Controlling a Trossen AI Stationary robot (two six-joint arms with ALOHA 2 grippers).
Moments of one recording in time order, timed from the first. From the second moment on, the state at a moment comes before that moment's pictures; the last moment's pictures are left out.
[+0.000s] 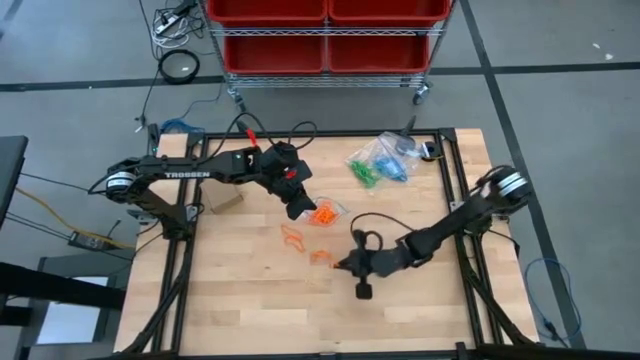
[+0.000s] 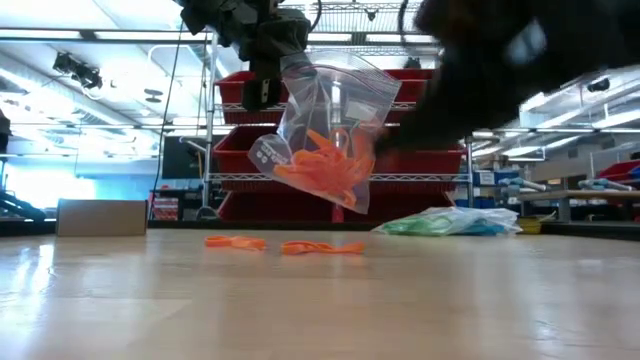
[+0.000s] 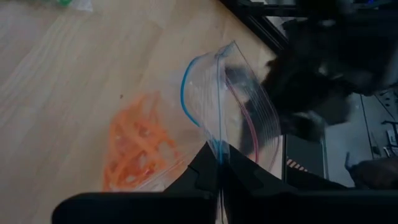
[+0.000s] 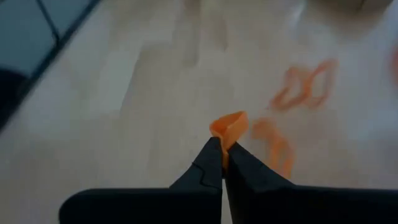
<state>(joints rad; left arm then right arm) 0.21 1.49 1.17 -0.39 0.44 -0.50 0.47 1.70 0.75 0.42 0.39 0.24</state>
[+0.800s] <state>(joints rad) 0.21 1.49 1.17 -0.39 0.44 -0.51 0.25 1.57 1.16 -0.19 0.64 -0.03</state>
